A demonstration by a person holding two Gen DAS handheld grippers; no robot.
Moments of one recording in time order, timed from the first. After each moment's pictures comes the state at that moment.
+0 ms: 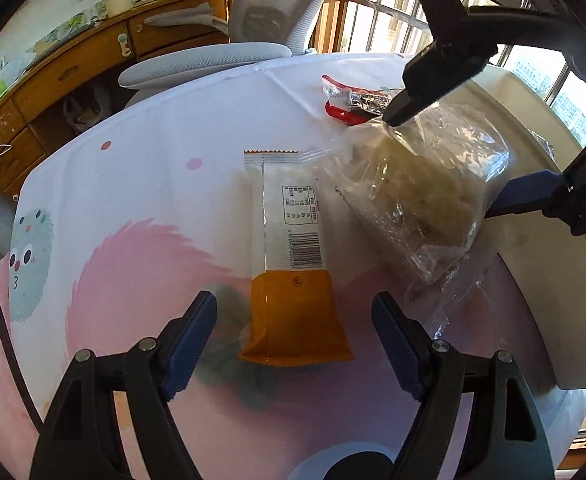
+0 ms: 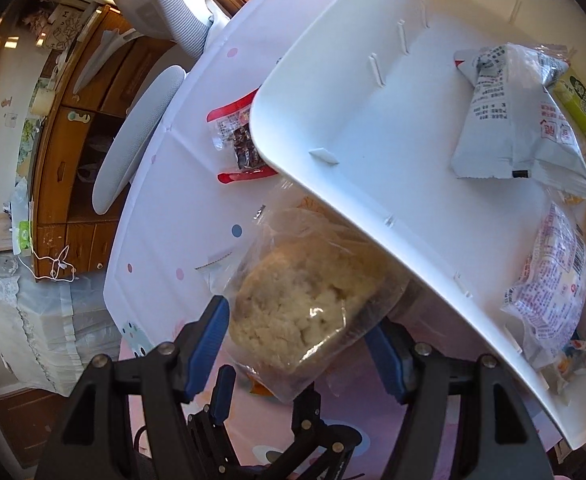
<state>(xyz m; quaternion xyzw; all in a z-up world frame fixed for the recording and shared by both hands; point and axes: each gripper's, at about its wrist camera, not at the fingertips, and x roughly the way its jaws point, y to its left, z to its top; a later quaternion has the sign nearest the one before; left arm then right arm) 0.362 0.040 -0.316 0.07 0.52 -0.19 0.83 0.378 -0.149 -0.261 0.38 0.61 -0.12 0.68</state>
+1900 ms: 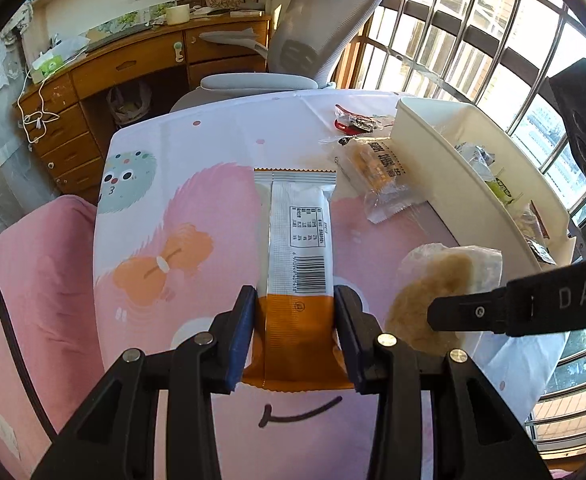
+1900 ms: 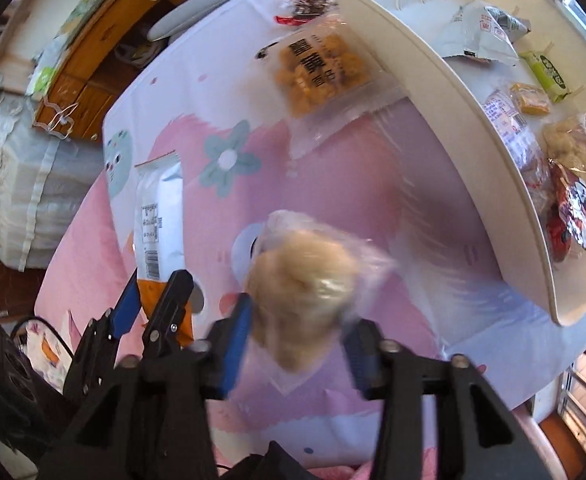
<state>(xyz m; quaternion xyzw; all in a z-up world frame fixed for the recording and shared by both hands) 0.219 0.120 -0.228 0.01 0.49 -0.16 0.86 0.222 -0.068 -0.224 0.20 0.67 0.00 0.72</state>
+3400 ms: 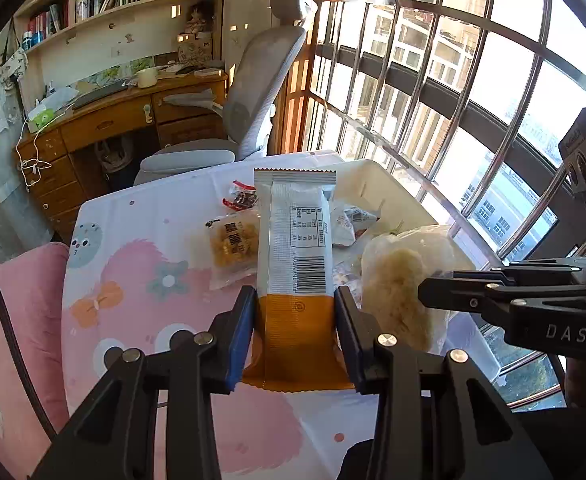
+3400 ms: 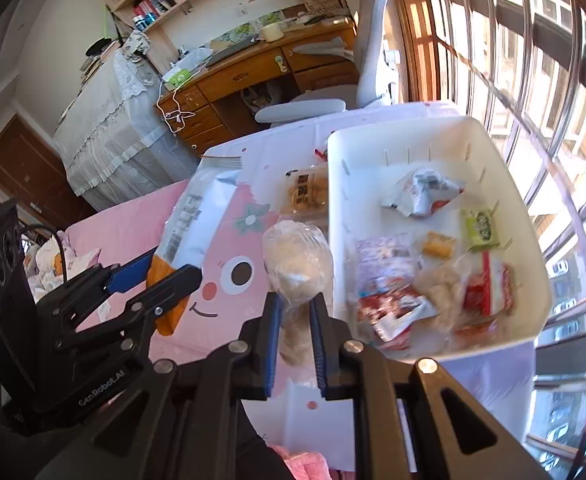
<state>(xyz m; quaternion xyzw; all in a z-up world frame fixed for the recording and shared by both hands) 0.152 -0.060 -0.102 0.01 0.42 -0.16 0.89 0.148 -0.236 -0.105 0.08 0.50 0.18 0.84</state>
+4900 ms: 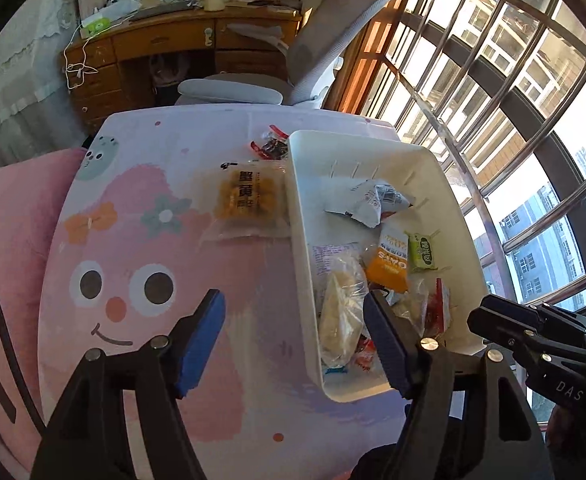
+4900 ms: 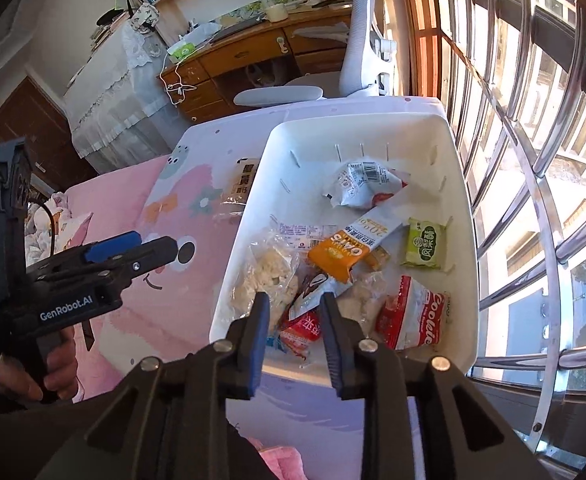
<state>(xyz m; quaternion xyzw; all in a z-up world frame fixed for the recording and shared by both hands) 0.189 -0.080 -0.129 -0.09 0.52 -0.04 0.85 0.185 -0.312 -0.126 0.04 0.53 0.21 0.82</state>
